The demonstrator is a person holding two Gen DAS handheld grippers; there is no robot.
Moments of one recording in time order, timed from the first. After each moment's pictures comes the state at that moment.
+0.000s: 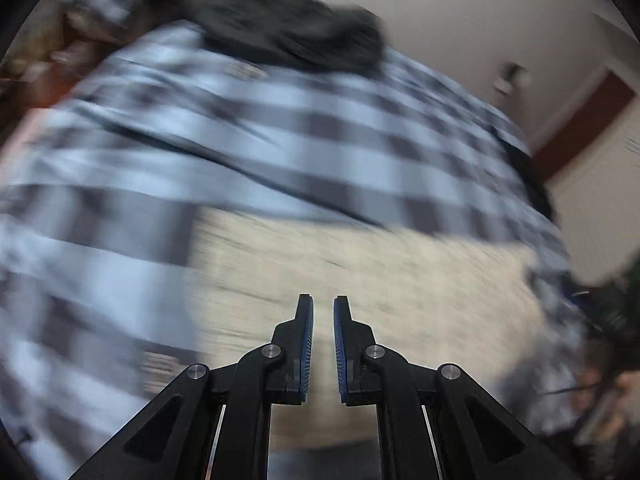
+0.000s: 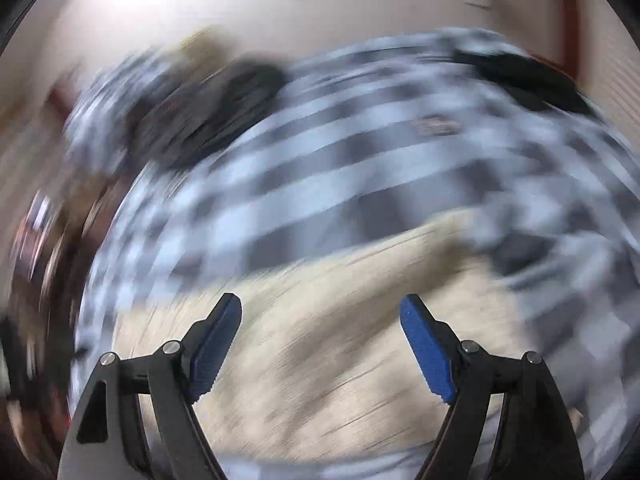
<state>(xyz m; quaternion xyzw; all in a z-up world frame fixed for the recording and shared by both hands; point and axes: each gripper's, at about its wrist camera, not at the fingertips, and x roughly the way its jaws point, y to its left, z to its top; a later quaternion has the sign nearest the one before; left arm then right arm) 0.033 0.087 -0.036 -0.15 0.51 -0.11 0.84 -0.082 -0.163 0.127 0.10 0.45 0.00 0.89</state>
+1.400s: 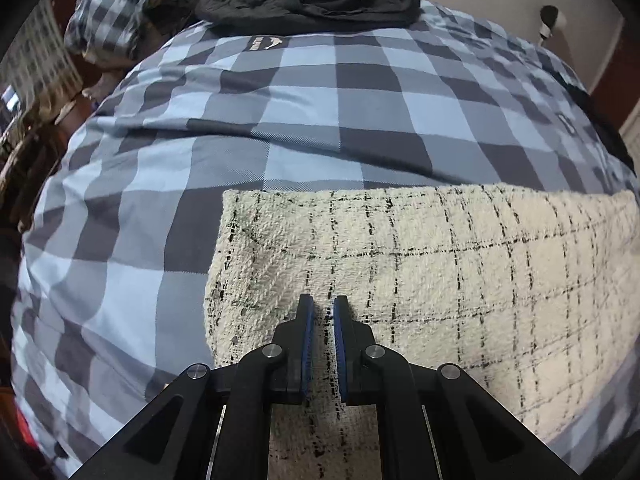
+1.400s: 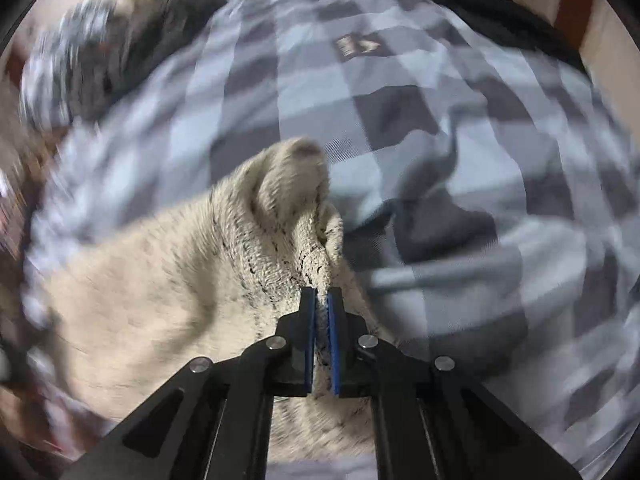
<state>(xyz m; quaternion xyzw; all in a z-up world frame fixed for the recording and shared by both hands) 0.068 0.064 -0.099 -0.01 0.54 0.02 0.84 -0.130 -0.324 0.110 0.16 0.55 -0.07 0.81</state>
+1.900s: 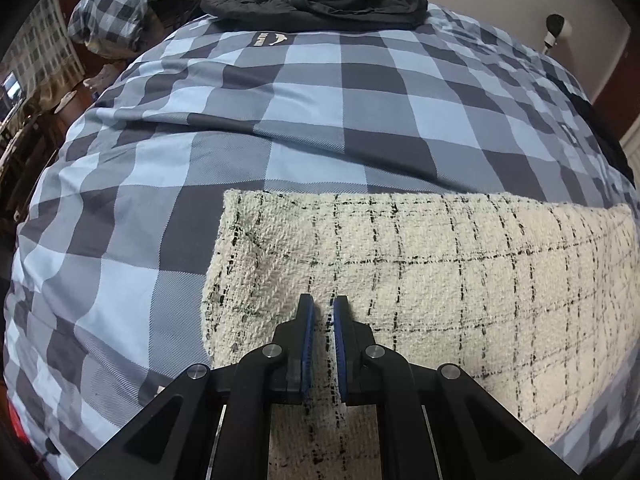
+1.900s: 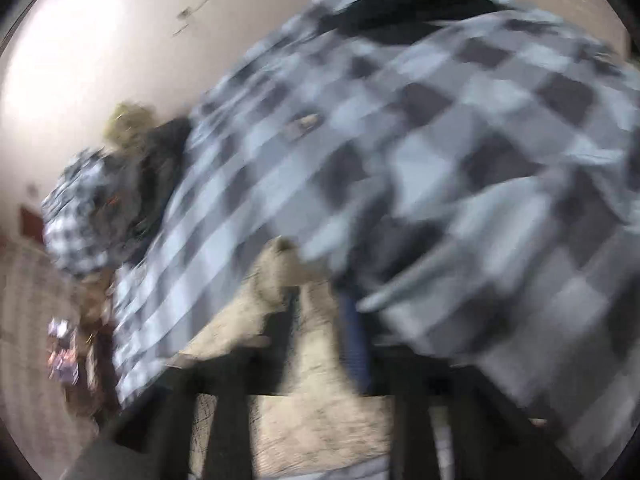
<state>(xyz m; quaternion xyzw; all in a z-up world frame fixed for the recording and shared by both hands) 0.073 0.070 -0.100 -0.03 0.54 0.02 0.84 -0.147 -0.350 0.139 0.32 0.44 -0.10 0.83</state>
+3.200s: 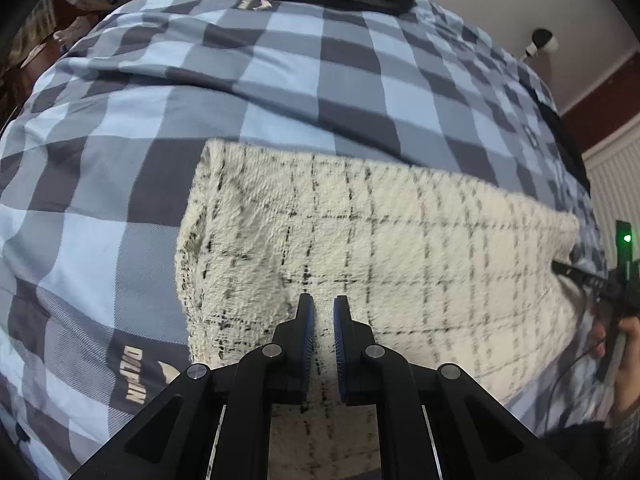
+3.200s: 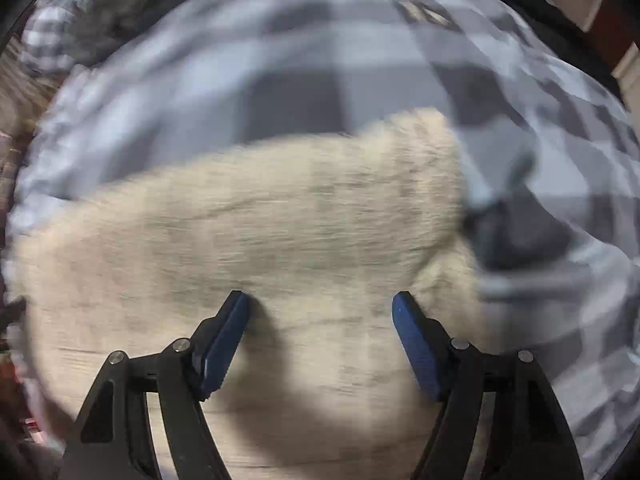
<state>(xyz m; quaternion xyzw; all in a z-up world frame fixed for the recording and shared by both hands) 0.059 0.088 -0.099 -0.12 0.58 -0.06 0.80 -0.031 -0.231 0.033 0.05 0.61 -0.06 0.79</state>
